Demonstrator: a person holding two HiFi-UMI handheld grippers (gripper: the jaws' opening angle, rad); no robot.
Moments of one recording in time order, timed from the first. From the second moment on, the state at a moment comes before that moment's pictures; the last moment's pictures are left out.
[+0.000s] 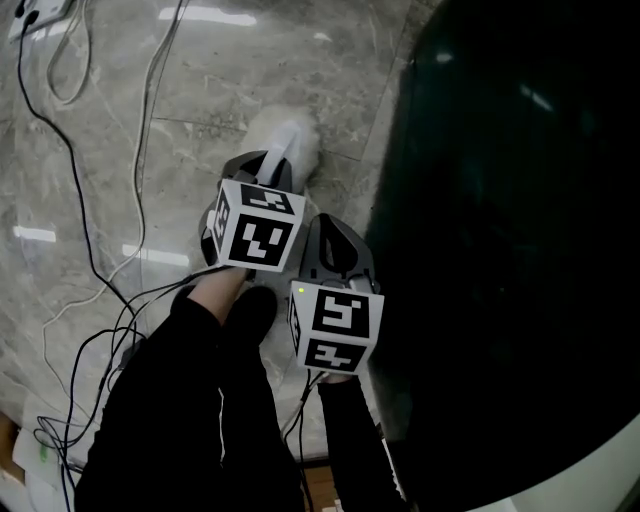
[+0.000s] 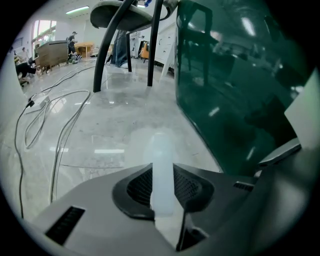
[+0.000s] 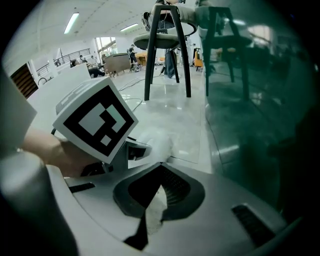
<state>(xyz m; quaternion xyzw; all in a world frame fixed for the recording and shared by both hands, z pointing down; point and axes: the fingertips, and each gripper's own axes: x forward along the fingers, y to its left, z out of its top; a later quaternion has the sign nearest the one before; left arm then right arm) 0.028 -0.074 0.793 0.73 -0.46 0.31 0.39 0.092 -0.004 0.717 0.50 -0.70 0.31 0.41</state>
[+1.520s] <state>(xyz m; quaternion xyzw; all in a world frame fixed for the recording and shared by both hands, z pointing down) 0.056 -0.097 0.790 0.72 -0.48 0.32 0.39 0.117 0.011 0.722 0.52 -0.66 0.35 0.42</state>
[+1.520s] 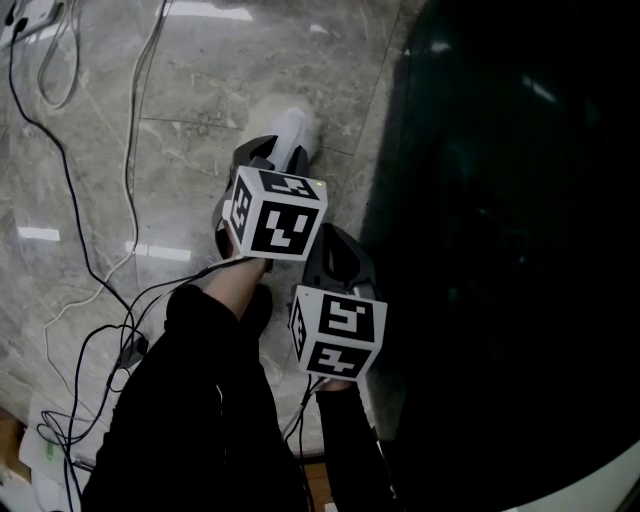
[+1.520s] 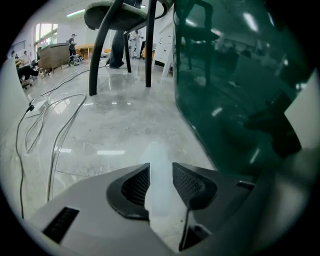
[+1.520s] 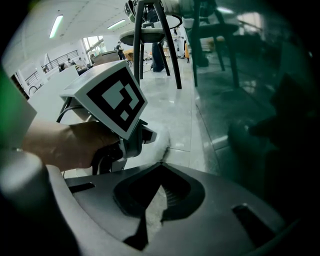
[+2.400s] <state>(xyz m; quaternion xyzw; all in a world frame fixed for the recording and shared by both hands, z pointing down) 0.021 -0.071 0.700 0.73 -0.48 0.31 0.37 0.105 0.020 0.656 0.51 -0.67 0.36 0.41</state>
